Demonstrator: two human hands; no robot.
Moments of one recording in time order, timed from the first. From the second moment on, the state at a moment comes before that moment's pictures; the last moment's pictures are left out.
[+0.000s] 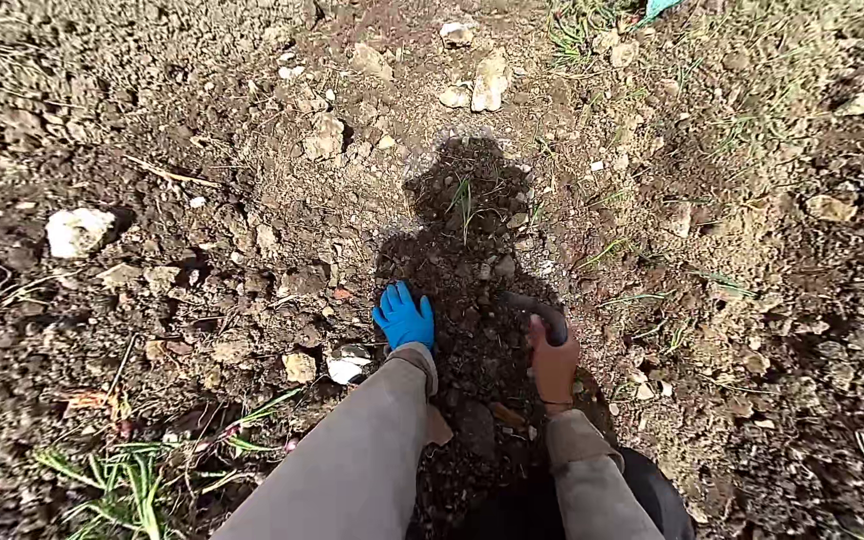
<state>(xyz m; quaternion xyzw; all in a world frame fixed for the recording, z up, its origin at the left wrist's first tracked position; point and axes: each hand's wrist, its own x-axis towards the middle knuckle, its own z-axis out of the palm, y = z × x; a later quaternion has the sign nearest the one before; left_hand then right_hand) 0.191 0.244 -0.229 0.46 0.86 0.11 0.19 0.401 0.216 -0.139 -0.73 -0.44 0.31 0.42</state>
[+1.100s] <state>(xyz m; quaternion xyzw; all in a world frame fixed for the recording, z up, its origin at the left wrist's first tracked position) -0.011 0.050 -0.111 0.41 0.85 0.18 0.28 0.420 0.293 -0.159 -0.68 -0.49 0.40 0.37</state>
